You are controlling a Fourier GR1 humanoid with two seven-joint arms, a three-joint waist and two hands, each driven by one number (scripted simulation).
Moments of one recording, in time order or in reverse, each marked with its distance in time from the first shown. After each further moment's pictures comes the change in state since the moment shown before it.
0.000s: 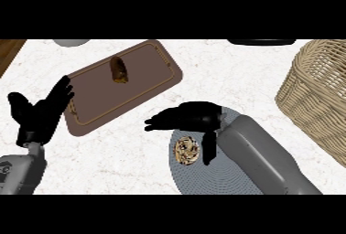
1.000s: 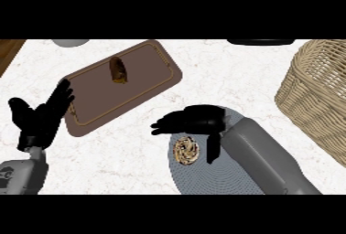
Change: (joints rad) left arm 0.032 -0.051 0.043 -0.030 -0.057 -0.021 0.003; right arm 0.028 -0.011 0.002 0.060 0.075 -0.059 -0.136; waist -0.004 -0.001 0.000
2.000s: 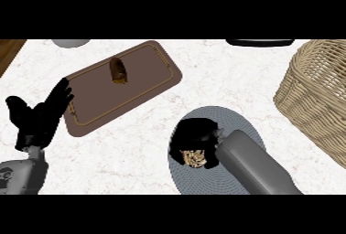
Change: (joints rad) left arm -0.002 -0.032 0.043 -0.033 -0.040 -0.030 0.038; right arm 0.064 0.046 0.059 0.024 0.263 -0.136 -0.097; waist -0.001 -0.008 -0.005
